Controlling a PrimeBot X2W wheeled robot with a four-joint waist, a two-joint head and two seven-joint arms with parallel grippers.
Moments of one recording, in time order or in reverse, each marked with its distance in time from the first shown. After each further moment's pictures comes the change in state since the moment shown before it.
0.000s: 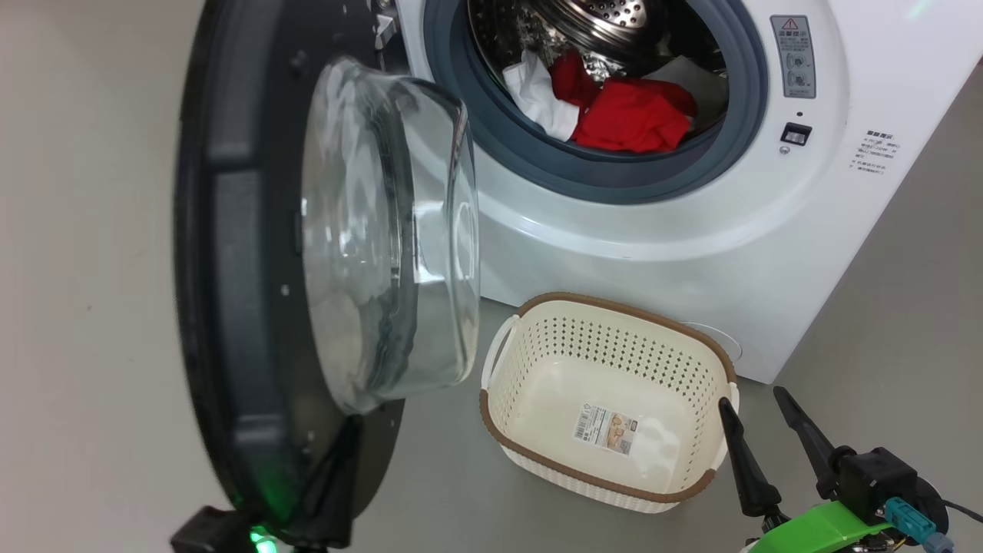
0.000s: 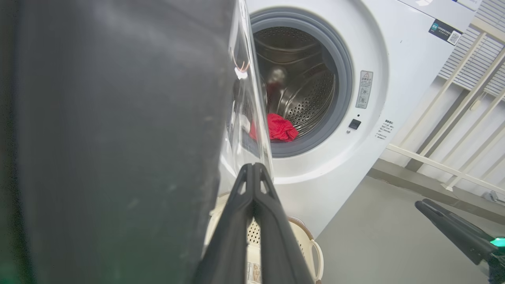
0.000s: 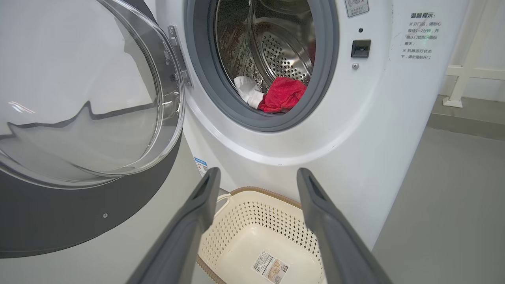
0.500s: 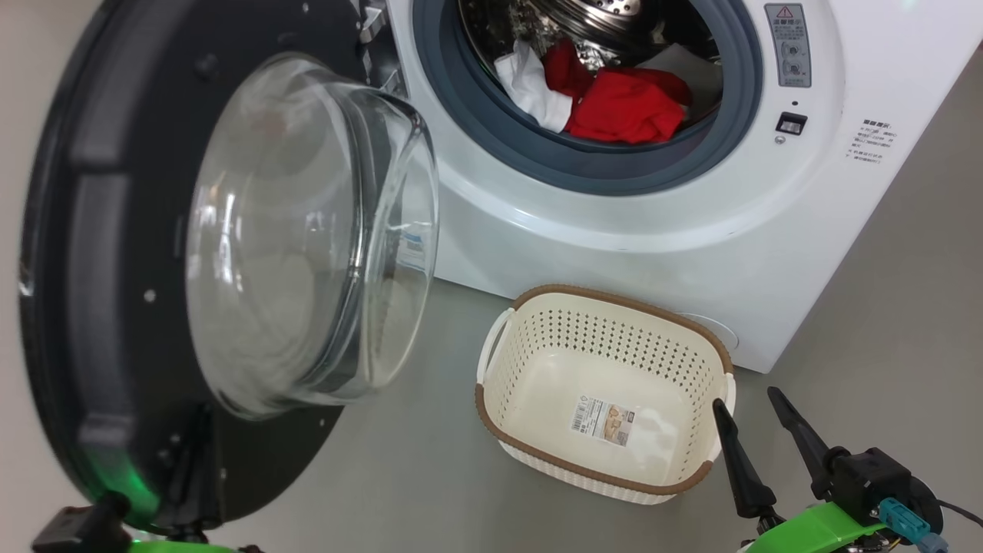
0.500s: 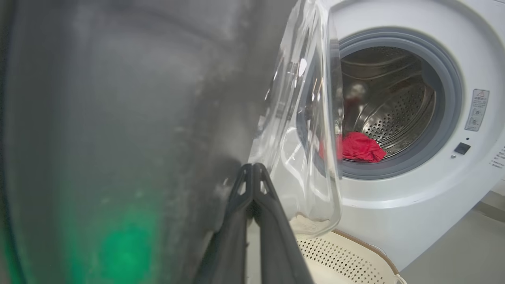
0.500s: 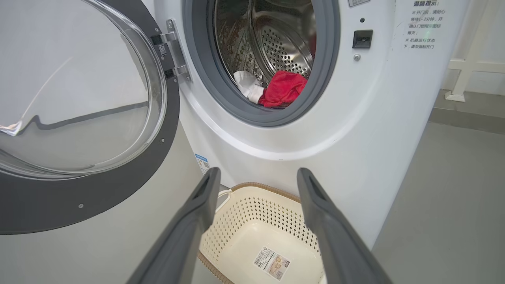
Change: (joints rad) left arm -0.031 -0.002 0.295 0.078 0.050 0.000 0.003; right arm 0.000 0.000 0.014 -0.003 0.000 0.000 0.000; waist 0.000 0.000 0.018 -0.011
